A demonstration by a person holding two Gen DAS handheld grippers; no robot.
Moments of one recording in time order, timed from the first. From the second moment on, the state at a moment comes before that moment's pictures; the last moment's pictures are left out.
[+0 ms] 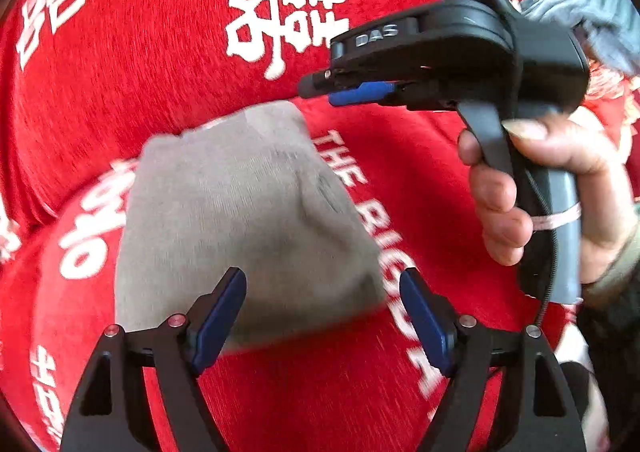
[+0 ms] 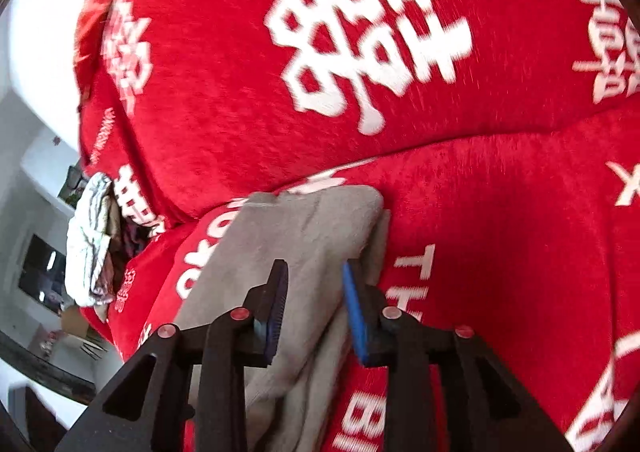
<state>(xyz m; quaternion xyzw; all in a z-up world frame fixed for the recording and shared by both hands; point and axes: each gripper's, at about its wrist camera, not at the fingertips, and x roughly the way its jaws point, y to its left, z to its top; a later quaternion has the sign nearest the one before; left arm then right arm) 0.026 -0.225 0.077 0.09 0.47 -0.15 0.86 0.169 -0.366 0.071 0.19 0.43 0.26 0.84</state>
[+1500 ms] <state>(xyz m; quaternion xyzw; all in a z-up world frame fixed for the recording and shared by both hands) 0.050 -0.078 0.078 0.00 0.47 -0.02 0.88 0.043 -0.321 0.084 0.08 0.42 0.19 0.88</state>
